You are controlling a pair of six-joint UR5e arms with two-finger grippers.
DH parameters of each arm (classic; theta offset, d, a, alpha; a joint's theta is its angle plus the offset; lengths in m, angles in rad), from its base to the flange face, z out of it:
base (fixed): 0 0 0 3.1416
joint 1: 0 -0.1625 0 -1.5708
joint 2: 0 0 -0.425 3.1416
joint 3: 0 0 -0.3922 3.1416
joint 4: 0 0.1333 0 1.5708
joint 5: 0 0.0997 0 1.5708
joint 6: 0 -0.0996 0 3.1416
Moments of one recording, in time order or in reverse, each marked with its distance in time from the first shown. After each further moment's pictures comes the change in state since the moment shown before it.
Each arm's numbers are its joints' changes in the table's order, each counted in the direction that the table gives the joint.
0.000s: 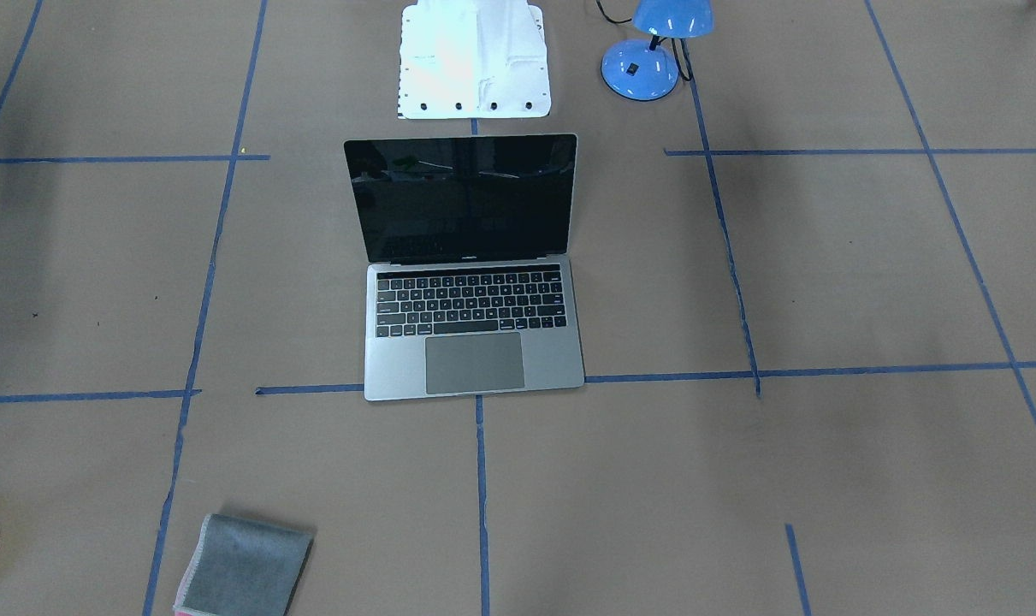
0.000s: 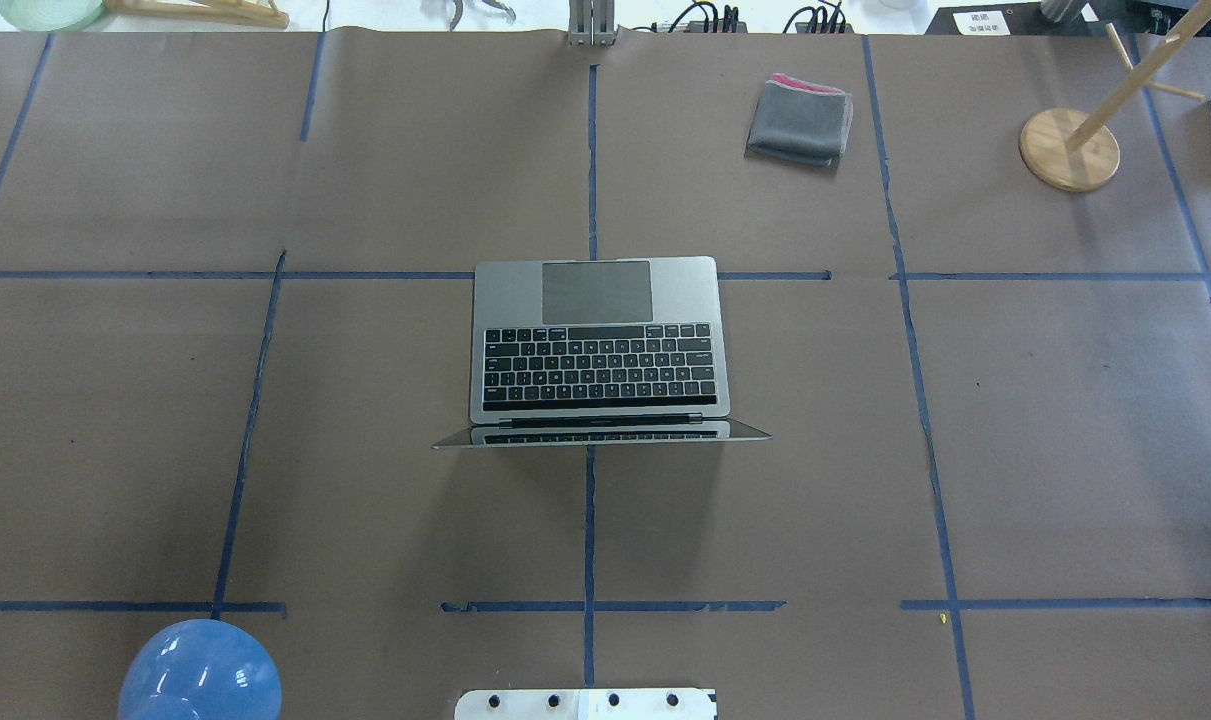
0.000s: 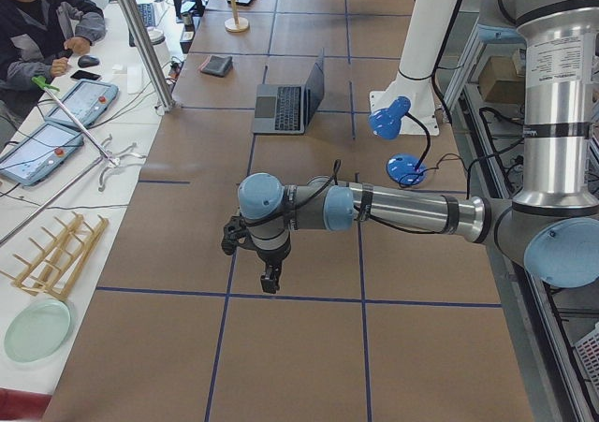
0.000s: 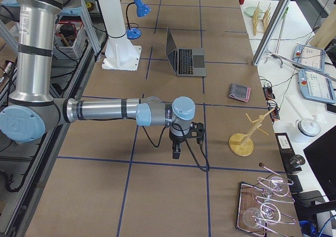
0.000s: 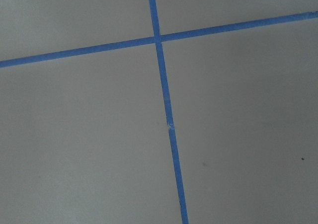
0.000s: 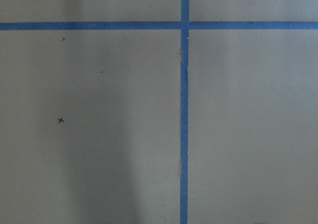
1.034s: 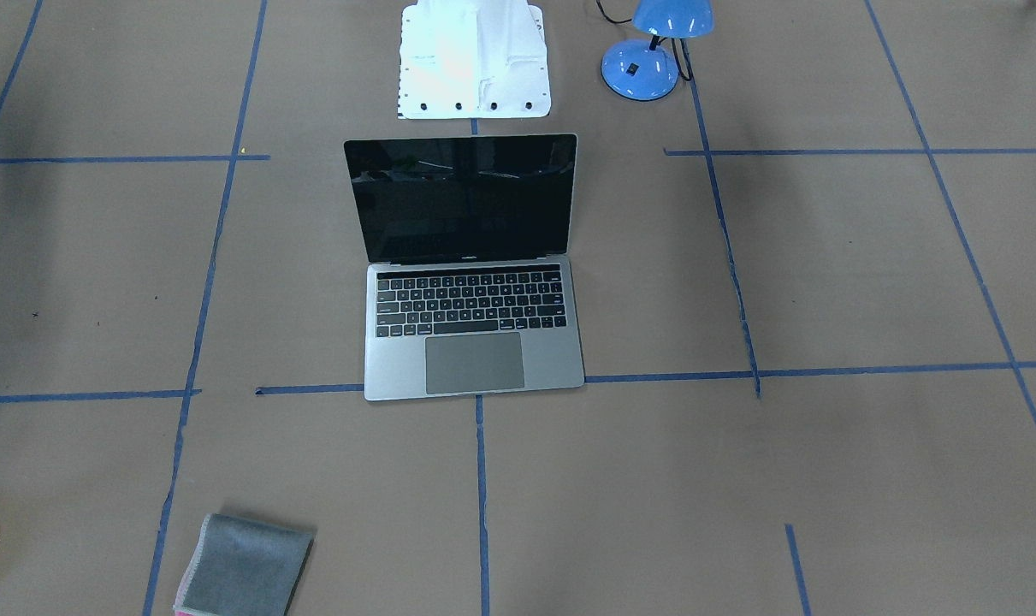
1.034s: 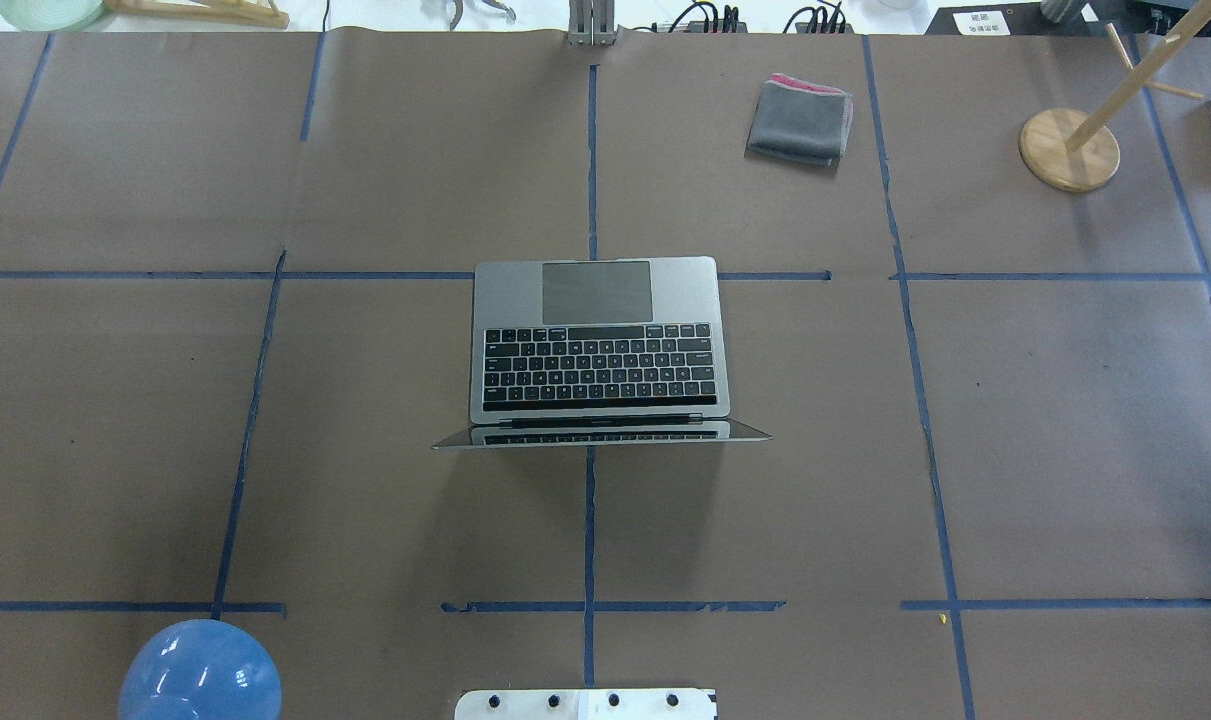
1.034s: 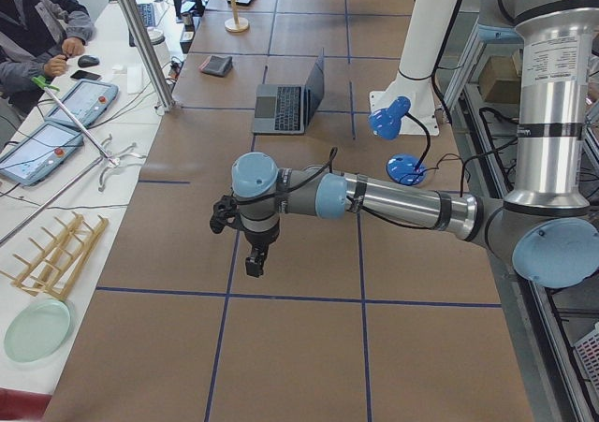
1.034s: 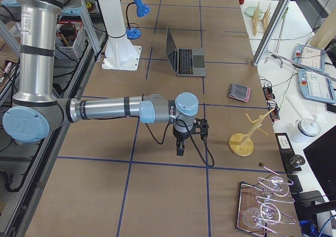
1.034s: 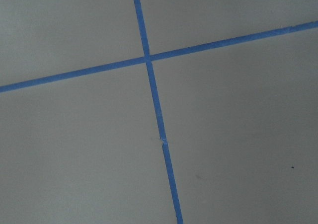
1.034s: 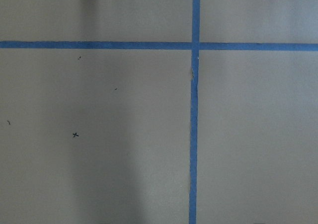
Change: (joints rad) left arm 0.000 -0.069 0.019 -0.070 0.002 0.016; right arm 0.001 0.030 -0.007 0.007 0.000 -0.015
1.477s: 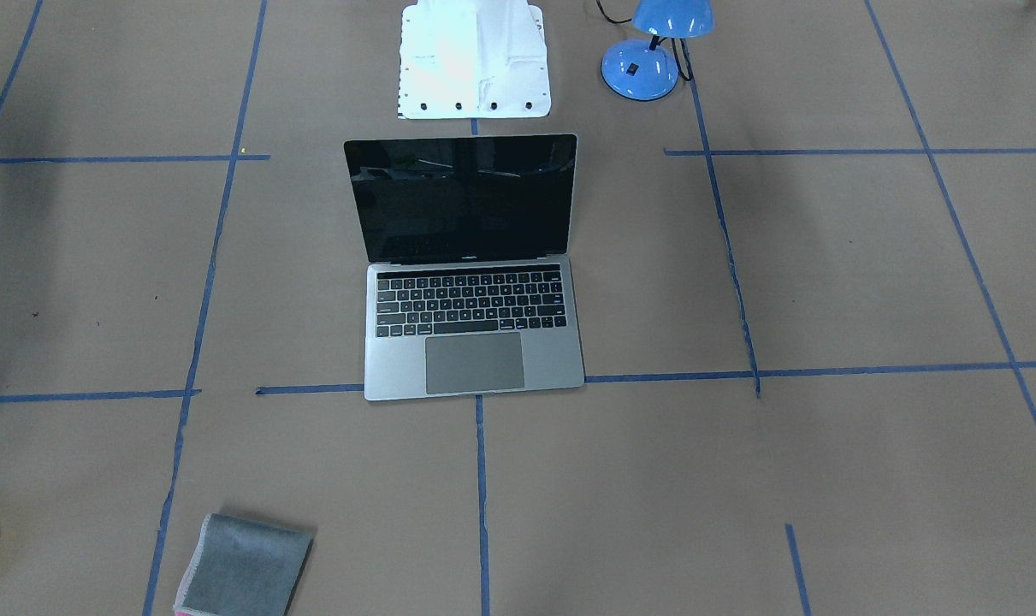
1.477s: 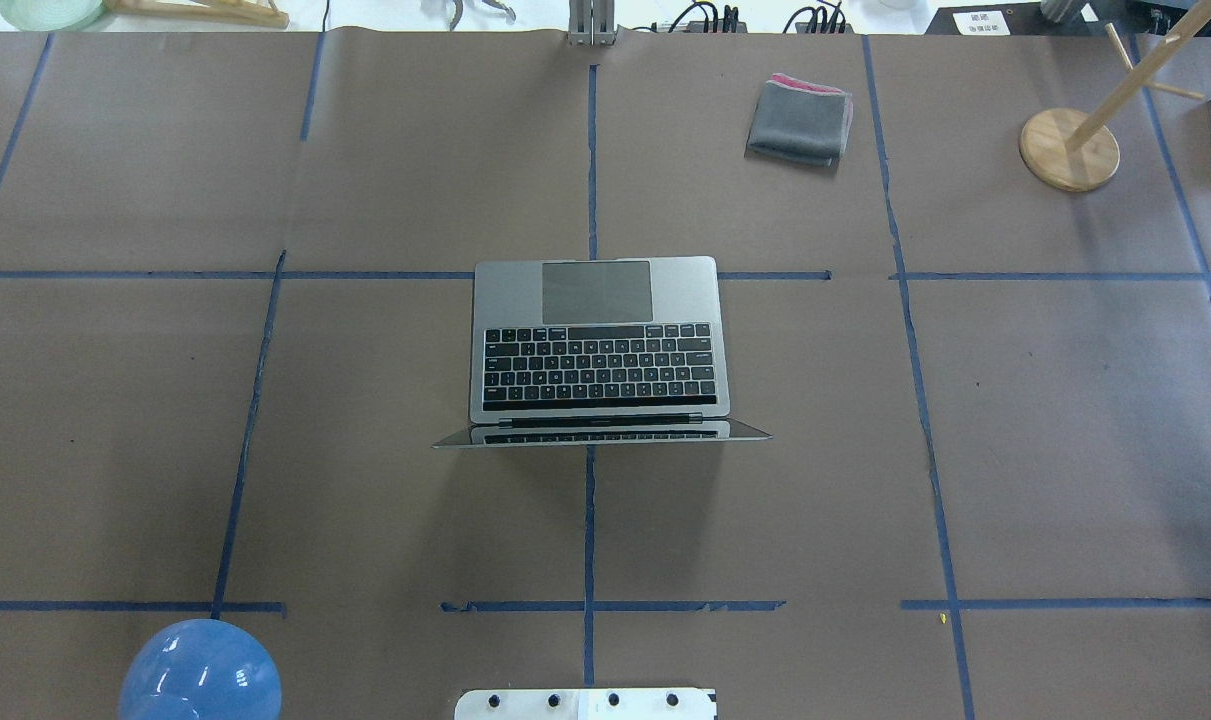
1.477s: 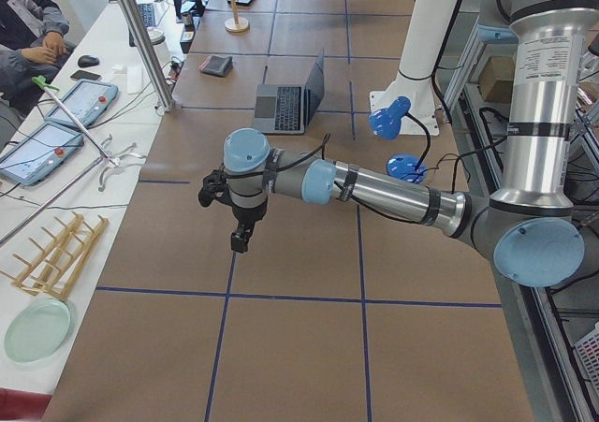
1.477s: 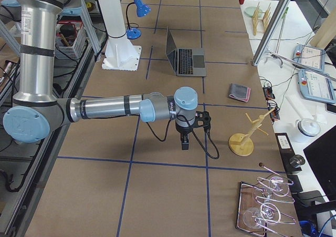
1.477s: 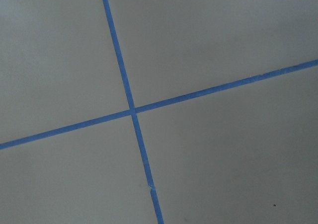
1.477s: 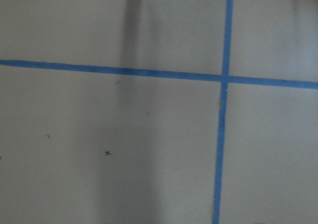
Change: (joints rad) left arm -0.083 -0.032 0.052 -0.055 -0.024 0.113; right arm 0.004 0.001 -0.027 0.125 0.055 -0.029
